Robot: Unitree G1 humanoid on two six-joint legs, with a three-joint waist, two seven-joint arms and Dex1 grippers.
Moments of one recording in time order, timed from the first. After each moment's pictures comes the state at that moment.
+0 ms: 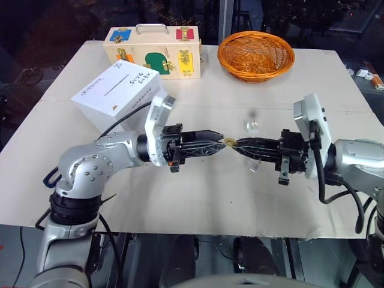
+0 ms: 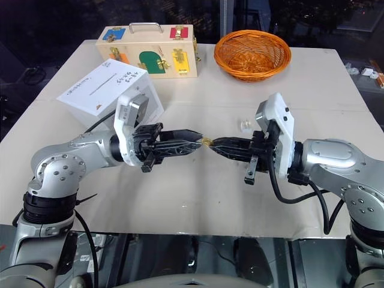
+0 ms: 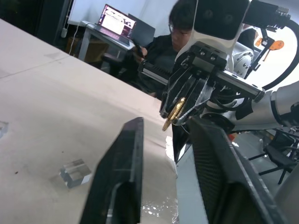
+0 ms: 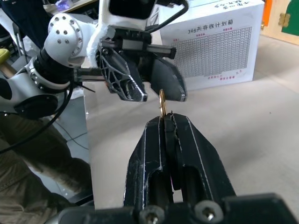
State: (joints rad) left arm -0.53 0.67 0.03 -0.32 -1.13 0.93 -0.90; right arm -0.49 -0.70 -0.12 -0.77 1.07 1.05 0.55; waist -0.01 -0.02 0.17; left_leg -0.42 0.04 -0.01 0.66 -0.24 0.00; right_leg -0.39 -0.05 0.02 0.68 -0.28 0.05
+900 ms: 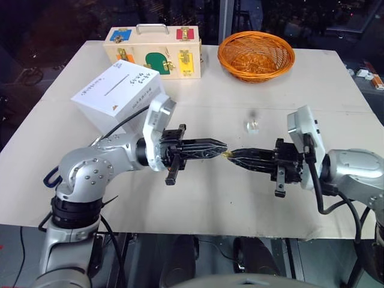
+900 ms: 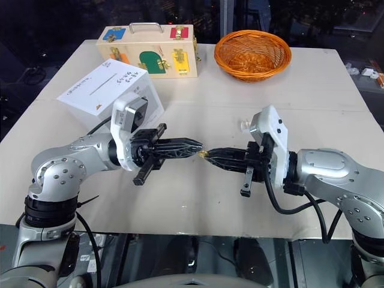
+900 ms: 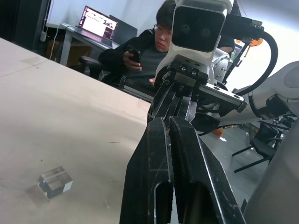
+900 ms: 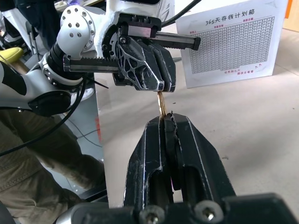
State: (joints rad) left arm -0.51 0.65 0.05 -0.36 -1.14 0.95 -0.96; right arm -0.43 -0.73 -0.06 -0.79 1.09 0.97 0.52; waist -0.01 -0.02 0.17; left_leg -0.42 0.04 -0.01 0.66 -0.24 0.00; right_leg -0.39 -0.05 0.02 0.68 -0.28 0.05
